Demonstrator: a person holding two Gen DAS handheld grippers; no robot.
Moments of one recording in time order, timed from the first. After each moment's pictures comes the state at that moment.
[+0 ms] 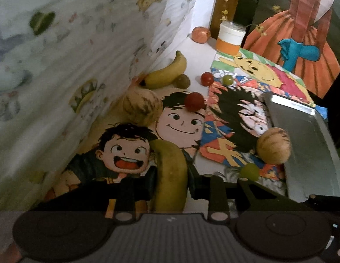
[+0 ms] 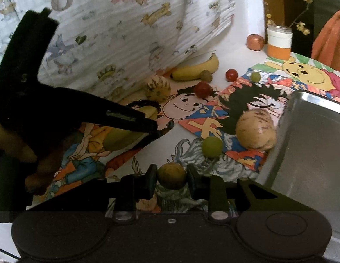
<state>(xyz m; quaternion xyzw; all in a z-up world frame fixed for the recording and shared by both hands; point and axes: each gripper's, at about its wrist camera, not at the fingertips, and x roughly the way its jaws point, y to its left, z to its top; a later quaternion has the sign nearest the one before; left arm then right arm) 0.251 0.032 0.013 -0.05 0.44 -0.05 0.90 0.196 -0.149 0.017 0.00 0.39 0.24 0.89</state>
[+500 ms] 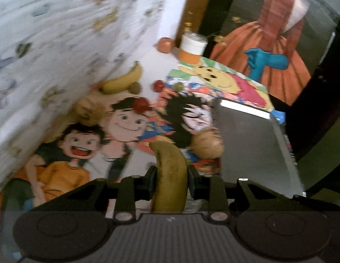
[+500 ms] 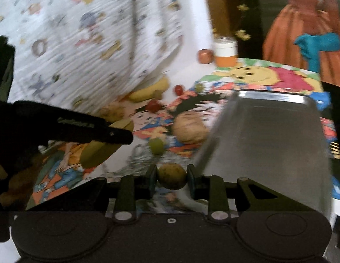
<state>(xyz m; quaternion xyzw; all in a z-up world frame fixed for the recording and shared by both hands) 0.210 -0.017 0.047 -0.08 0.41 -0.11 0.90 0.152 -0.232 0.036 0.06 0.35 0.15 0.92</state>
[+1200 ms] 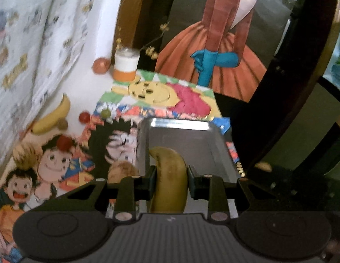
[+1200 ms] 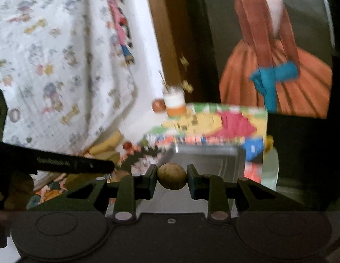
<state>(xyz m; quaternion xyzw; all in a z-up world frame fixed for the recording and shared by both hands) 0.223 -0.113 0.100 -0.05 0.37 -0.21 0.90 0.148 -0.347 0.110 0.06 0.26 0.09 0.96</state>
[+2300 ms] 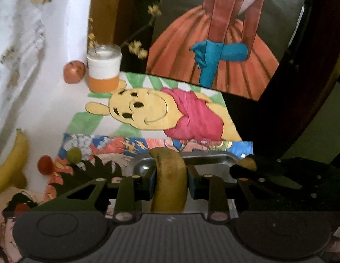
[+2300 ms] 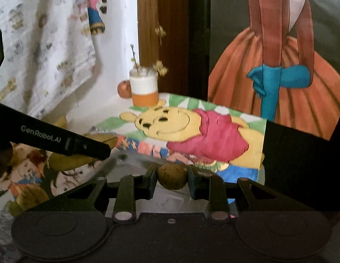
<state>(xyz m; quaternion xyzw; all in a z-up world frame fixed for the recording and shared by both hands) 0.384 -0.177 0.051 -0.02 0.40 -0.23 0.89 0.315 -0.384 0.030 -0.02 0.30 0.07 0.95</state>
